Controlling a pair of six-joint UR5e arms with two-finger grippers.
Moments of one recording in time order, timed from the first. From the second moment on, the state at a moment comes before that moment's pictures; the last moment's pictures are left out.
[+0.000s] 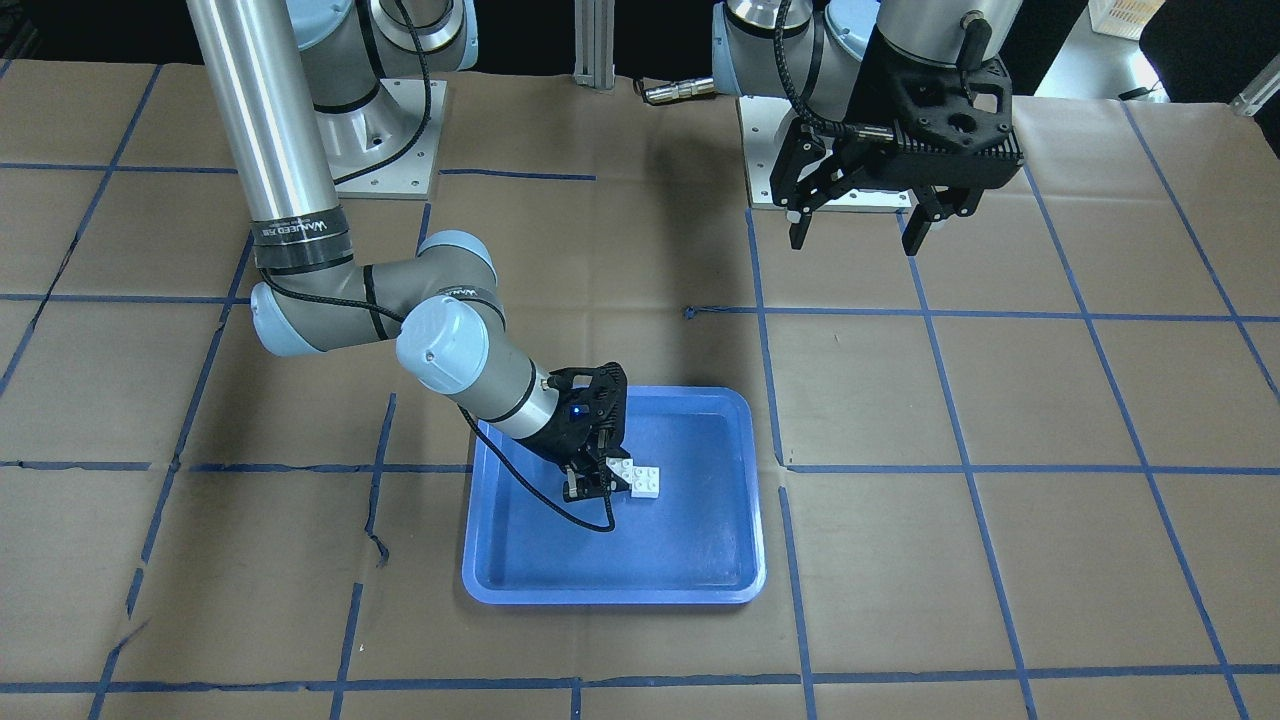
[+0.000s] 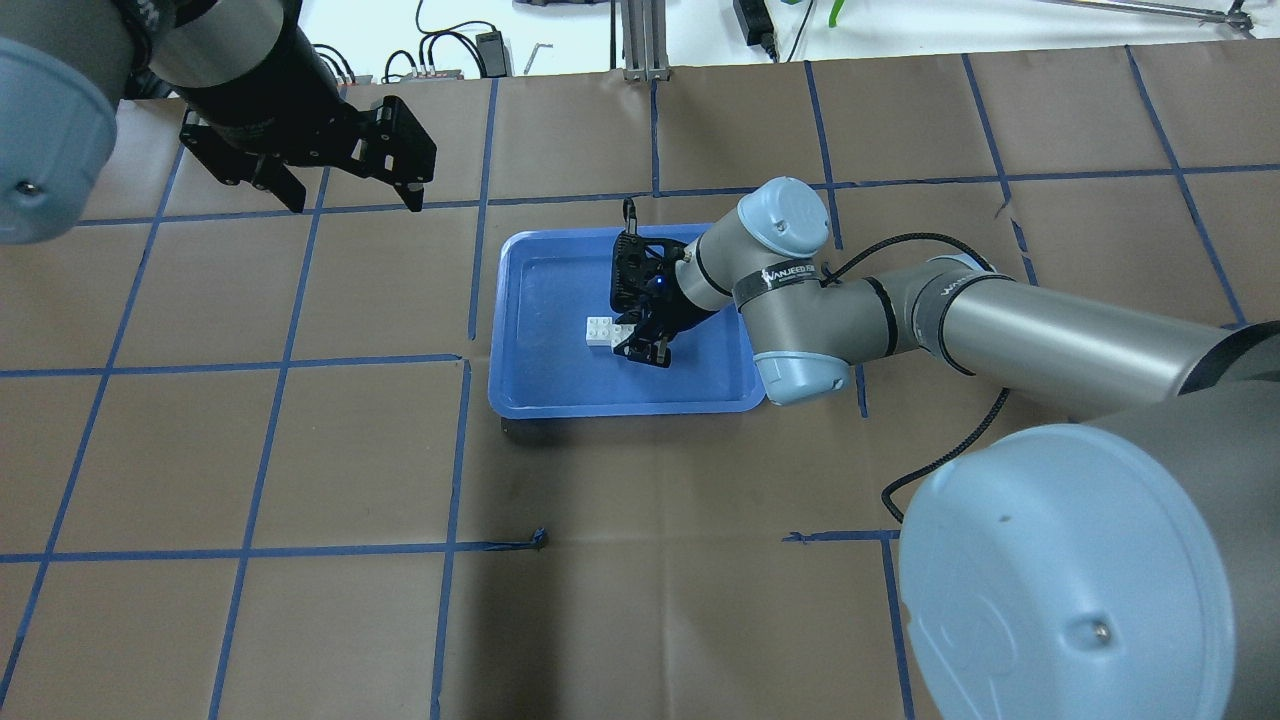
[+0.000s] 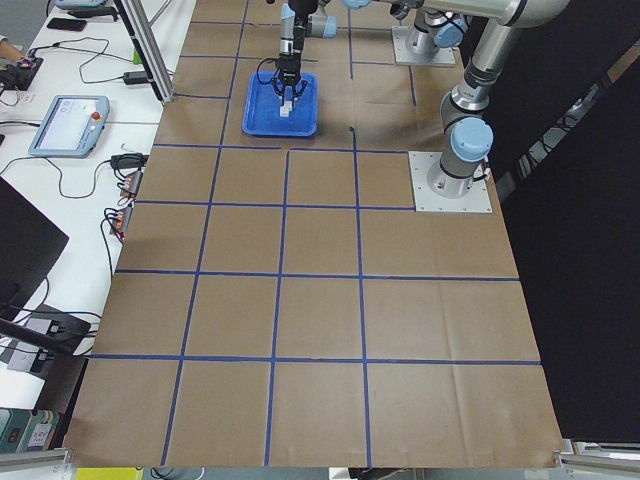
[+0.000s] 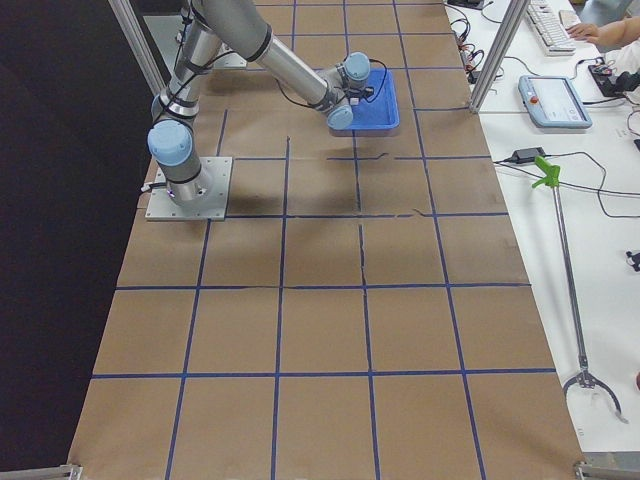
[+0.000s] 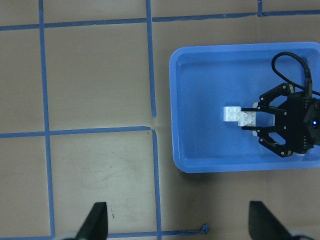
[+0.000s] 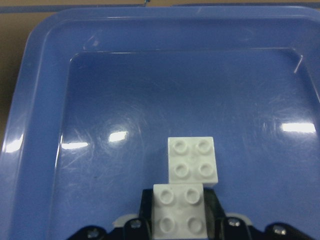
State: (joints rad) left arm -1.63 -1.55 -1.52 -1.52 1.58 0.00; right arm 1.81 -0.98 1.83 -2.66 -1.04 -1.23
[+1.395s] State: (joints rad) left arm -1.63 -1.55 -1.53 -1.52 1.58 0.00; right arm 1.80 -0.97 1.84 -2.70 -1.04 -1.18
